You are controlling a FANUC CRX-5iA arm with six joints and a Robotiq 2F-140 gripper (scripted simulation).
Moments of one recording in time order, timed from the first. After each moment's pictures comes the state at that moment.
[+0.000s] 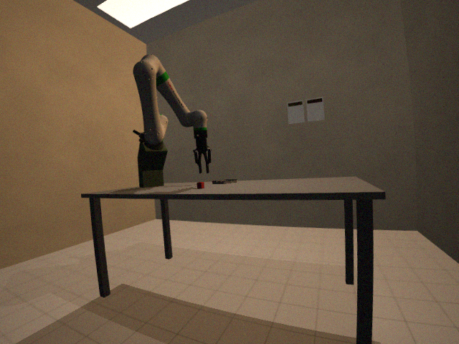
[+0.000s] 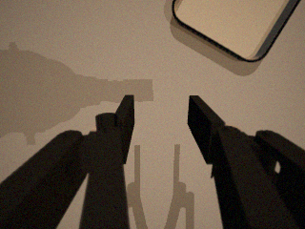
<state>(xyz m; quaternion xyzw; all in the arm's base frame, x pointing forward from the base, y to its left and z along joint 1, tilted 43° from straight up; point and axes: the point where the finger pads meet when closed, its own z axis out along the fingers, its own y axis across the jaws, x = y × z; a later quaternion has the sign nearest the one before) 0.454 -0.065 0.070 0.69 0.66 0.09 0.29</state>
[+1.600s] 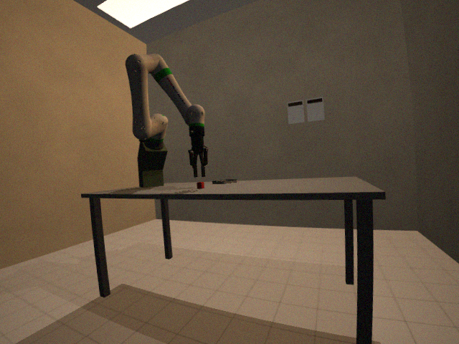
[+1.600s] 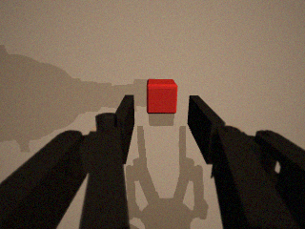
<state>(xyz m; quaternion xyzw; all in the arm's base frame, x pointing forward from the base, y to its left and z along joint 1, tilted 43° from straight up) 0.476 -0.269 0.185 0.73 0.58 0.07 0.36</state>
